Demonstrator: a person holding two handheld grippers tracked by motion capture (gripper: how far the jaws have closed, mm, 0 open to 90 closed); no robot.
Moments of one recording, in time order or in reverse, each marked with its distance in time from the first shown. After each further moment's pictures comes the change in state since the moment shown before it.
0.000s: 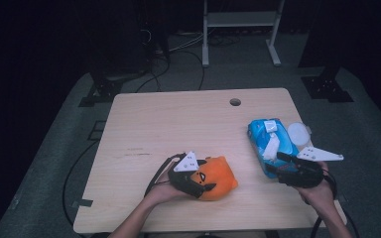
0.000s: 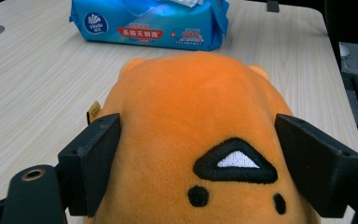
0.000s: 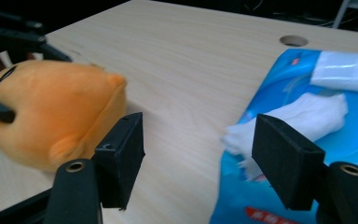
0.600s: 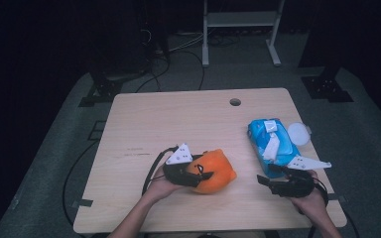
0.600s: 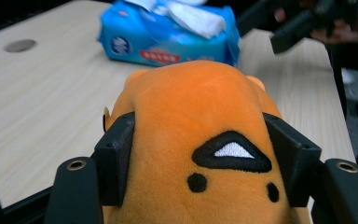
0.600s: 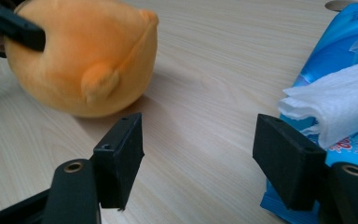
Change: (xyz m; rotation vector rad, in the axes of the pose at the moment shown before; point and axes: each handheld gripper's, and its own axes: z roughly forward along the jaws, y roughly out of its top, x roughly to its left) left arm 0.006 0.011 -0.013 -0.053 0.029 -0.046; right arm 0.019 -0.025 0.013 0.059 0.093 0.020
